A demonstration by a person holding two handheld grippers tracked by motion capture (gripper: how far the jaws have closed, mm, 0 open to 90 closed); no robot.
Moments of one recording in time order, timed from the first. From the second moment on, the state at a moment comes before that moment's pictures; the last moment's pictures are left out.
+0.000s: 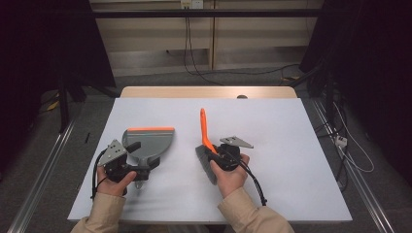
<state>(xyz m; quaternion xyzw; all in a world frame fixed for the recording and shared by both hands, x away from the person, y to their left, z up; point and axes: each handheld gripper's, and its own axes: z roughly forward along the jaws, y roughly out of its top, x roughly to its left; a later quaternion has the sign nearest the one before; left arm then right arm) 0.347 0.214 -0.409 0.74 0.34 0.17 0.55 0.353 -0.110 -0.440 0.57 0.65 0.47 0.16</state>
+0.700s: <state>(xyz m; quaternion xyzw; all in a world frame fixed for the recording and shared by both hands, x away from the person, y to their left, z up) 0.348 0.212 -0.409 0.74 0.34 0.17 0.55 0.347 -0.126 -0.434 0.58 0.63 0.50 0.15</state>
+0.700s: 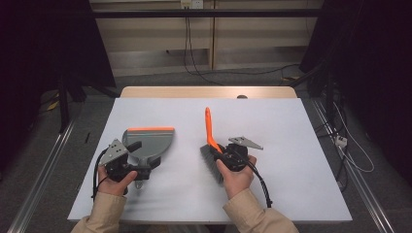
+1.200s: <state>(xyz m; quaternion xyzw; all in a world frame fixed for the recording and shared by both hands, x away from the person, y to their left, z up) 0.349 0.214 -0.408 0.74 0.34 0.17 0.56 0.382 -0.128 -0.404 0.53 0.65 0.52 0.17</state>
